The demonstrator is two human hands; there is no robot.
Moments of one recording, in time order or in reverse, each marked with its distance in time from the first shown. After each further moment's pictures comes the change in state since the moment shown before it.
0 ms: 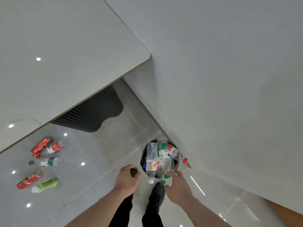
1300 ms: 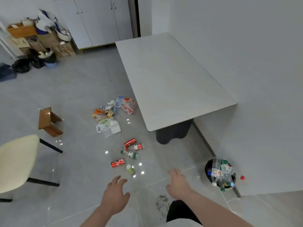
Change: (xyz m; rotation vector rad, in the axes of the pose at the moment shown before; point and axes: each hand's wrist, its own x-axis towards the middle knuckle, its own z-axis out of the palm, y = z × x) left_hand -0.402 -0.439 -0.276 0.124 0.375 0.051; right_hand -0.369 -0.317 0.250 -0.397 0.027 -0.424
